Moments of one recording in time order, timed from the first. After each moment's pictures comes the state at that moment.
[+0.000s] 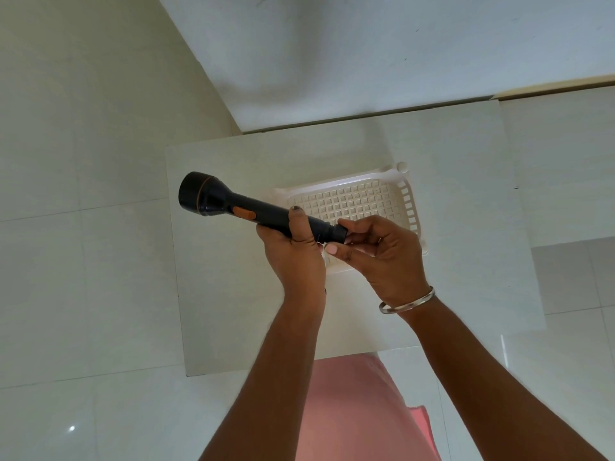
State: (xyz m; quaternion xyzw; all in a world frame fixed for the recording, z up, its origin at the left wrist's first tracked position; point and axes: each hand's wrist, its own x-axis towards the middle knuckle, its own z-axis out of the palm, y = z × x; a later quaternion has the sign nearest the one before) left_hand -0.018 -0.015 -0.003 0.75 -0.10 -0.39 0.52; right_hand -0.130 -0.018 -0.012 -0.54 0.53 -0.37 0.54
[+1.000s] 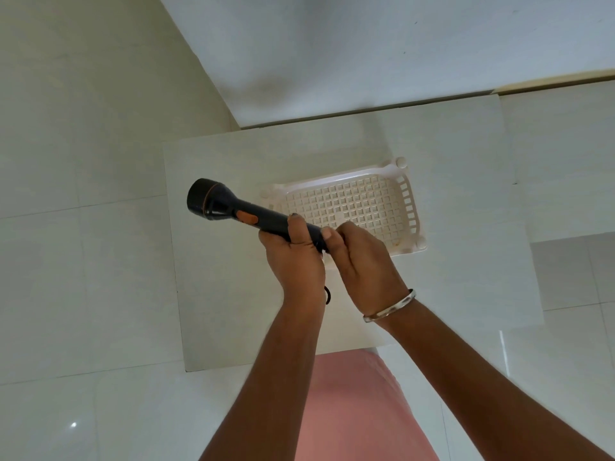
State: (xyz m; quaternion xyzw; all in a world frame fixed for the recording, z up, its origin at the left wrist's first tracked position) left_hand -0.022 -0.004 -0.007 0.74 -0.07 -0.42 0.53; right_hand -0.108 -0.005 -0.004 -0.64 0.59 -0.18 0.46
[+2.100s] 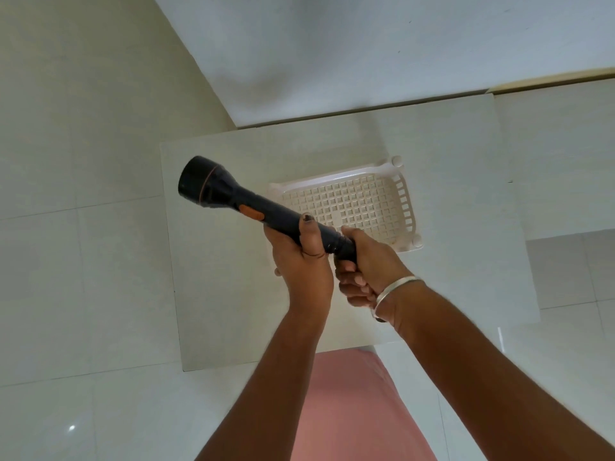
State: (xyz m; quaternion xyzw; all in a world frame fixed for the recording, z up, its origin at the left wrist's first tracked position) left_hand -0.035 0.006 0.003 0.70 -0.20 -0.41 0.55; right_hand -0.117 -0.016 0.023 -0.13 0.62 -0.11 0.76
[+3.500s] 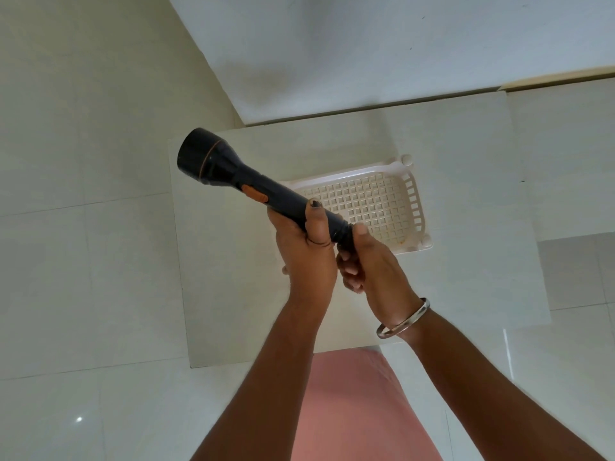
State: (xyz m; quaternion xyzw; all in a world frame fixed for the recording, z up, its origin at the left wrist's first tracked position) left_hand -0.021 -0.007 0.013 0.68 -0.25 -0.42 0.55; right_hand -0.111 0.002 0.015 -0.38 0.54 -0.26 0.70
